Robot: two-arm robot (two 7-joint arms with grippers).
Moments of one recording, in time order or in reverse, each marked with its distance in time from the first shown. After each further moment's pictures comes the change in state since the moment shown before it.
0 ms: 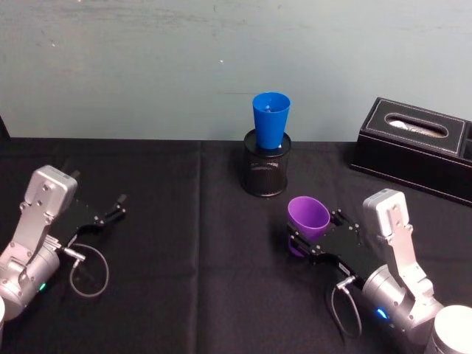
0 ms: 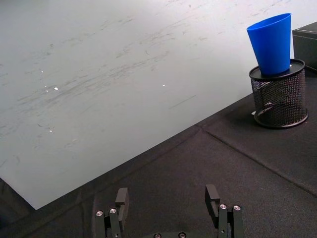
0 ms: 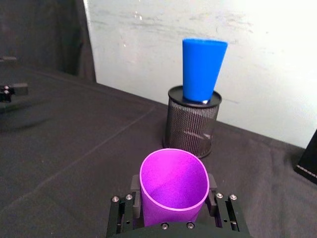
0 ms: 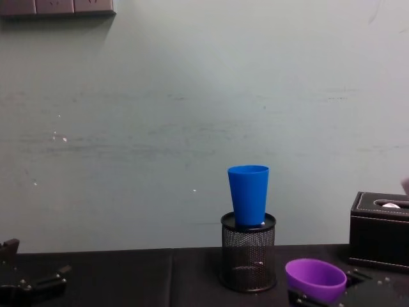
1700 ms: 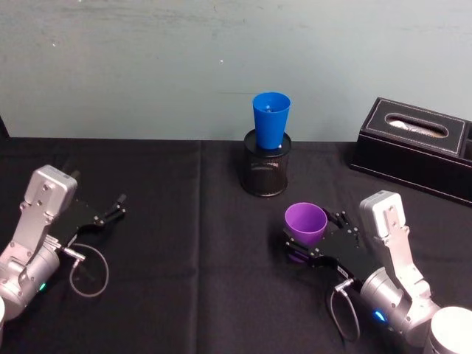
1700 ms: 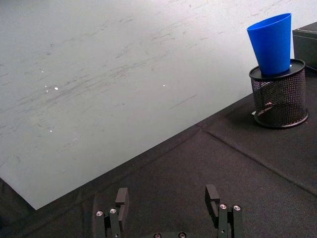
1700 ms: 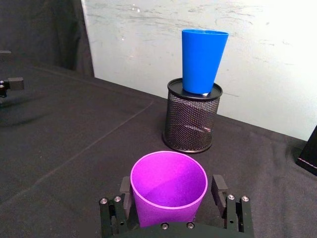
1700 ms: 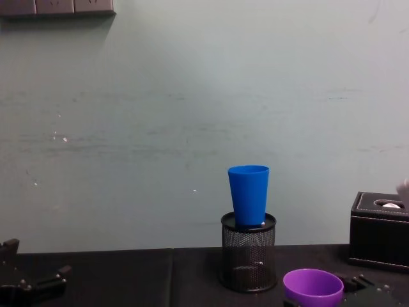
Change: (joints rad) left arm 0.000 0.000 0.000 0.000 0.000 0.000 0.000; right arm 0.003 0.002 -0.013 0.005 0.007 0.019 -0.017
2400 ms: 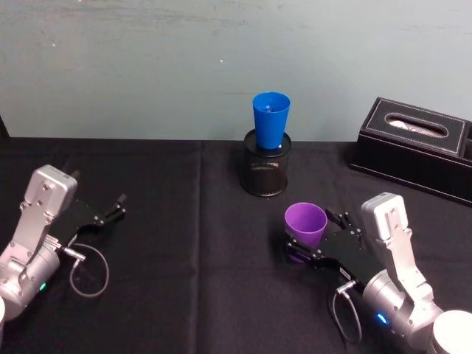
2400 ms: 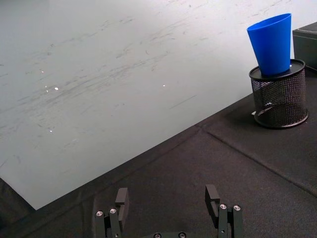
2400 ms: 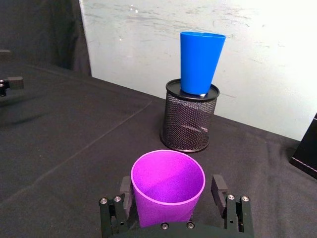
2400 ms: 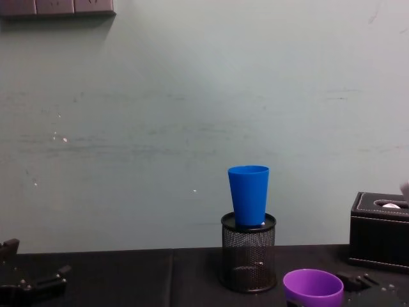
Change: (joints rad) left arm 0.000 0.000 0.000 0.000 0.000 0.000 0.000; right arm -0.015 0.028 -0.020 -0.035 0.009 0.003 -0.040
